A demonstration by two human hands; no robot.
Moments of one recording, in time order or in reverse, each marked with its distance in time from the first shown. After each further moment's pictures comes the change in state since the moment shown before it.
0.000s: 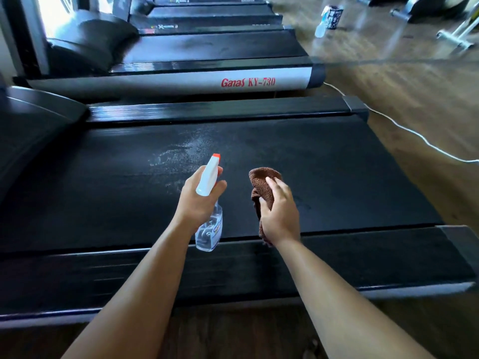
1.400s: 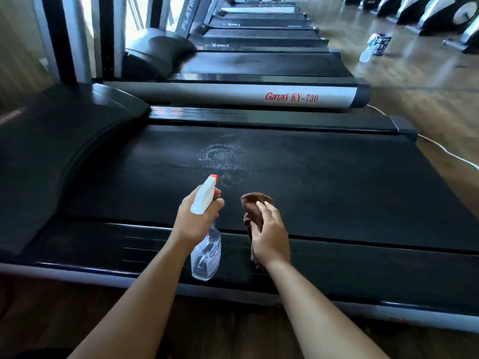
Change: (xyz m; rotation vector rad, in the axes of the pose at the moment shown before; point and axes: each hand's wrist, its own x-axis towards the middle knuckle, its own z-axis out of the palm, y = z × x) left_hand -0.092 -0.028 -0.103 -0.046 0.172 -0.051; right_hand -0.088 -0.038 0.095 0.007 -0.185 -0.098
